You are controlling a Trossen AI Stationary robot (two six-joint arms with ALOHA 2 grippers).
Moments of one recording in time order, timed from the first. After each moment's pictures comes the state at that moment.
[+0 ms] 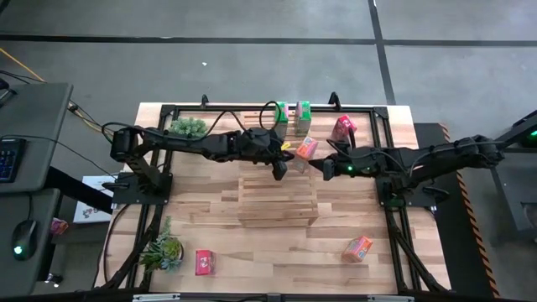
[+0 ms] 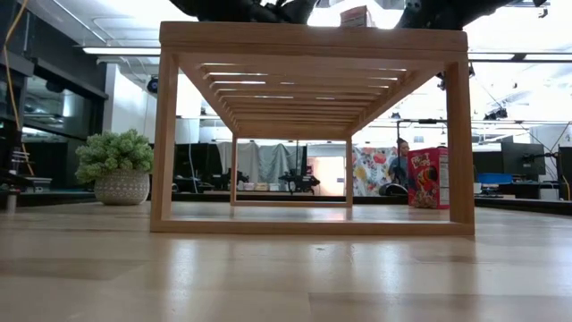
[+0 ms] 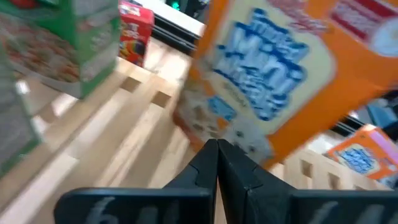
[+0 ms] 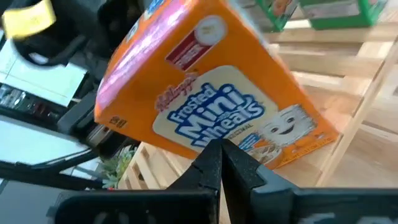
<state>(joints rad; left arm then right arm) 0.10 1.70 1.23 0.01 -0.04 -0.39 0.10 0.97 0.70 -0.12 0.34 1.04</state>
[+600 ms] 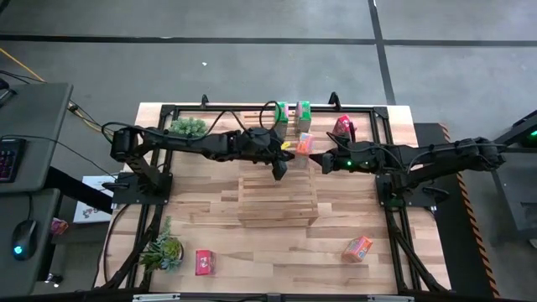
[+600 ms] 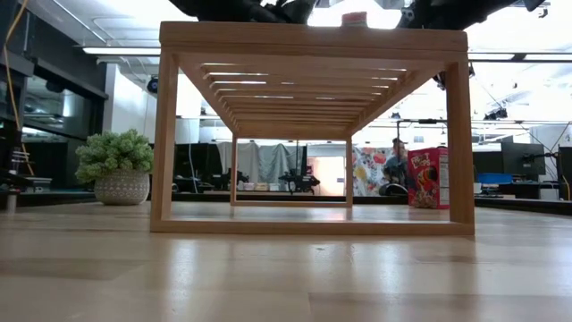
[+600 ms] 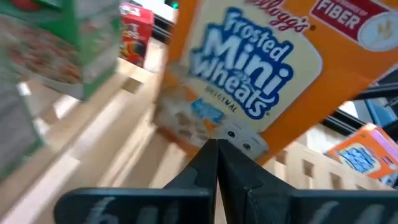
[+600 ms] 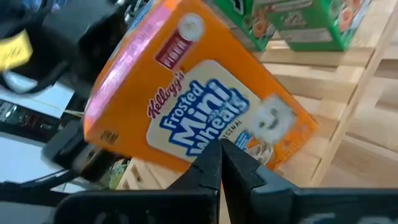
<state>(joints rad) 0.11 1.70 1.23 0.01 -0.04 -0.38 0.04 0.97 0.70 -0.12 0.32 1.03</state>
